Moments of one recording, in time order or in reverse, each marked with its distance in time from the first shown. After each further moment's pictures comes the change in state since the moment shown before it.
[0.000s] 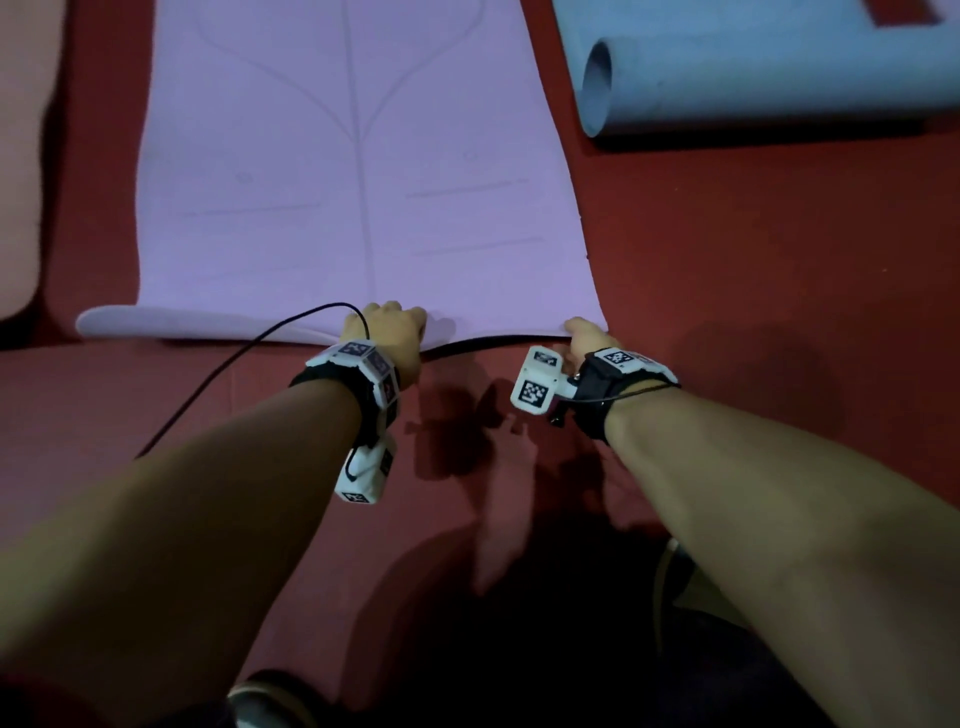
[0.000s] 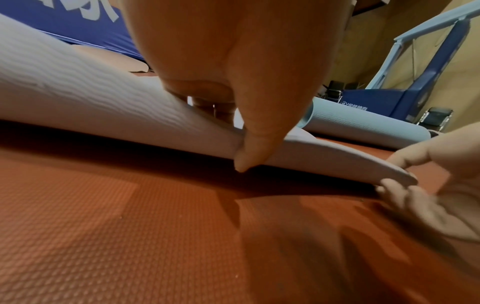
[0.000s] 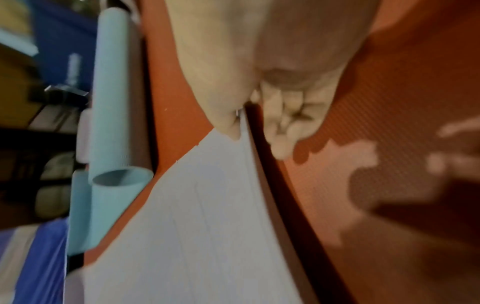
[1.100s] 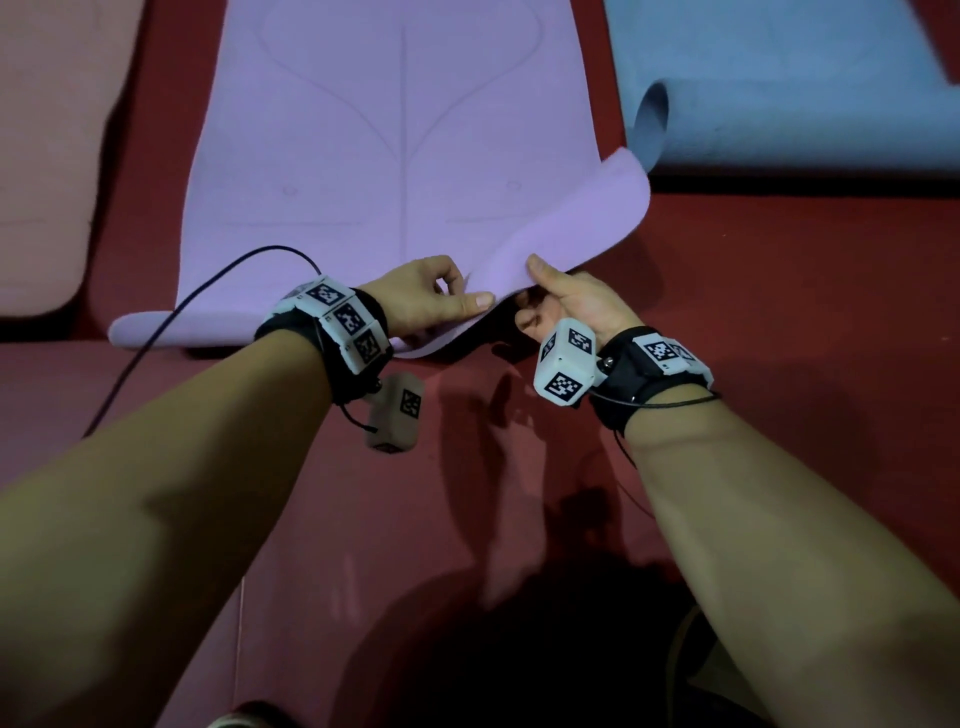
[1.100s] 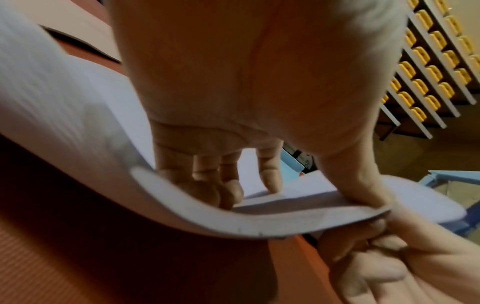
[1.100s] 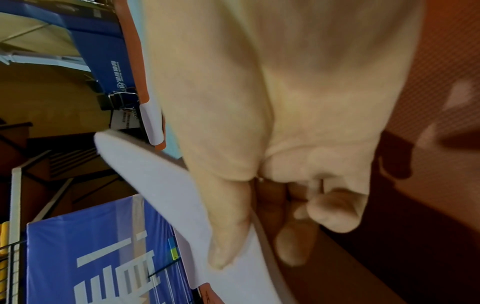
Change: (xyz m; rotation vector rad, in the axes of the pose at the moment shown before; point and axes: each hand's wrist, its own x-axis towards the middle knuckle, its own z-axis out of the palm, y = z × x) left_hand 0.028 -0.028 -0.062 -1.049 -0.116 0.028; right_hand -0.028 -0.066 0.062 0.161 -0.768 -0.182
